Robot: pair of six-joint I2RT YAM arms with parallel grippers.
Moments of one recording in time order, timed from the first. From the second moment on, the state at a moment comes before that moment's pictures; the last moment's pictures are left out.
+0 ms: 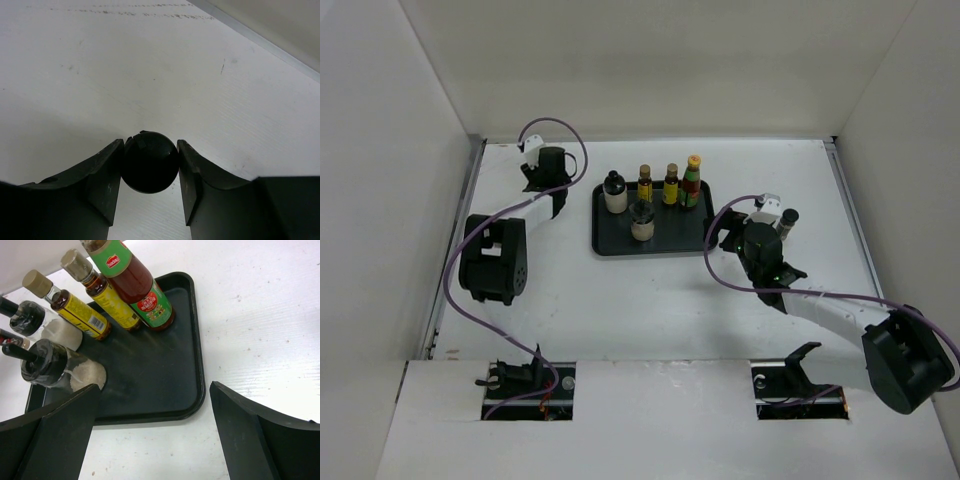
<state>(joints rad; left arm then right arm) -0.14 1.90 1.24 0.13 -0.48 -0.49 0.54 1.20 0.51 0.43 0.37 0.54</state>
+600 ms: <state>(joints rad) -0.47 1.43 0.90 0.21 -0.58 -0.49 0.54 1.20 0.51 0.43 0.37 0.54</state>
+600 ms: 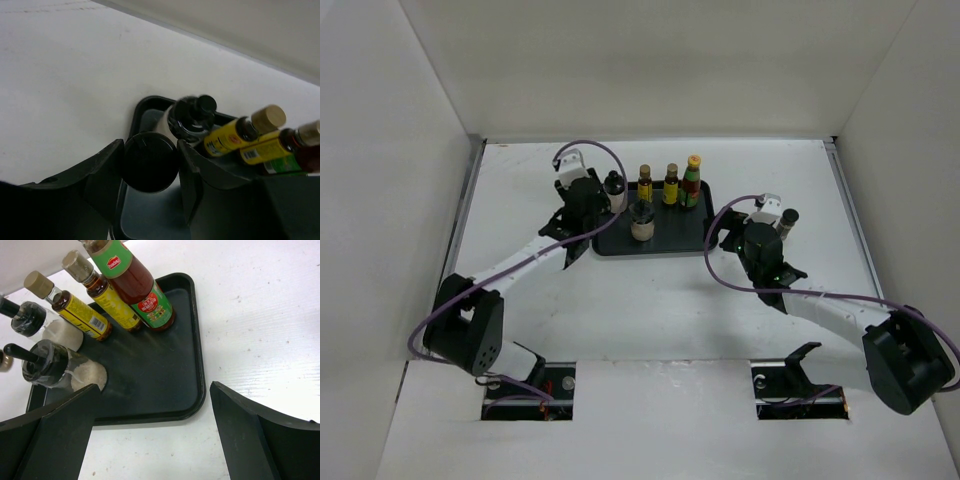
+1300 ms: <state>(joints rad) -0.62 1.65 0.85 0.33 -0.62 -0.49 0.54 1.18 0.51 0.43 0.37 0.54</state>
